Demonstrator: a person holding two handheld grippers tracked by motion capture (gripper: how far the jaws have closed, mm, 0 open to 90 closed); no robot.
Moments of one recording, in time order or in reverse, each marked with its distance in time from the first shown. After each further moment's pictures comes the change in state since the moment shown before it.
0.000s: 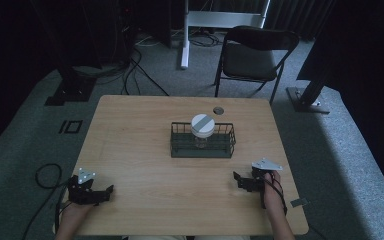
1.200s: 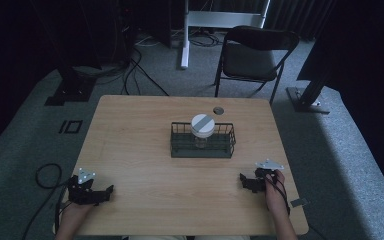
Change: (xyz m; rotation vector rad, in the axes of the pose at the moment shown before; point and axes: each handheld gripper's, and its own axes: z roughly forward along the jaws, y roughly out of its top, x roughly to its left) left arm 0.000 0.000 0.000 0.000 0.000 0.001; right arm -0.016 -0.010 0.005 0.104 -0.104 0.015
